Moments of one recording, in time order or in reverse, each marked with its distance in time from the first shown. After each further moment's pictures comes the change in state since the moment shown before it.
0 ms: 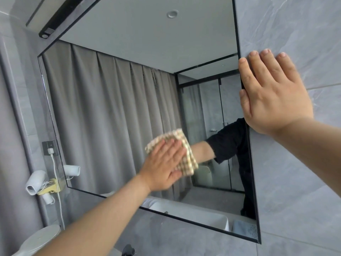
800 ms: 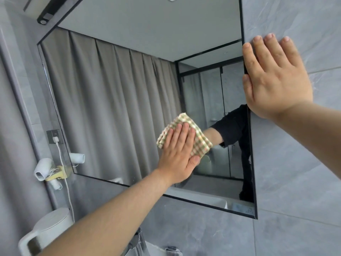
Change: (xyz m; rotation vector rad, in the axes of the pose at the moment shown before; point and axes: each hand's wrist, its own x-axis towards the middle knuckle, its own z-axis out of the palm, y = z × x) left_hand 0.017 0.058 -0.009 -0.145 0.003 -0.275; right_hand 0.001 0.000 -0.003 0.018 -0.039 0.002
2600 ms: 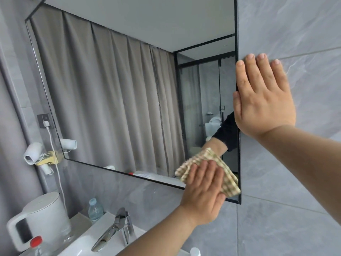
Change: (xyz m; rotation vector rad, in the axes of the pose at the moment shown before) left_hand -0.081 0.142 0.058 -0.077 0.052 0.024; right_hand -0.066 -0.021 0.011 0.057 -0.024 0.049
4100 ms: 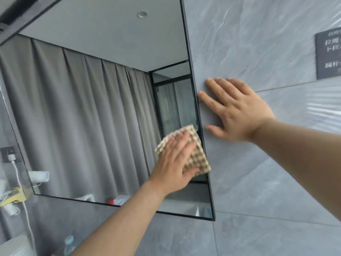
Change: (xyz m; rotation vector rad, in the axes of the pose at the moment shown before) left_hand 0.131 -0.060 -0.070 -0.151 0.039 0.114; right_hand 0.036 0.069 -0.034 -0.196 -0.077 -0.371
